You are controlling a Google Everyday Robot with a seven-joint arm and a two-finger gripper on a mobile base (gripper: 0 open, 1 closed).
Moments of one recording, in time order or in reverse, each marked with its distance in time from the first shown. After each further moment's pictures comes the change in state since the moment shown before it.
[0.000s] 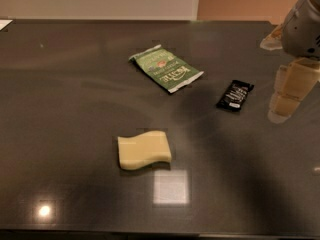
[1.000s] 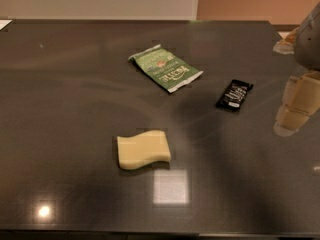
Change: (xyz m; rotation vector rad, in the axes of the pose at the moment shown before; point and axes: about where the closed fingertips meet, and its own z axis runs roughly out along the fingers) arm 0.007 0.023 -0.009 0.080 0.013 0.048
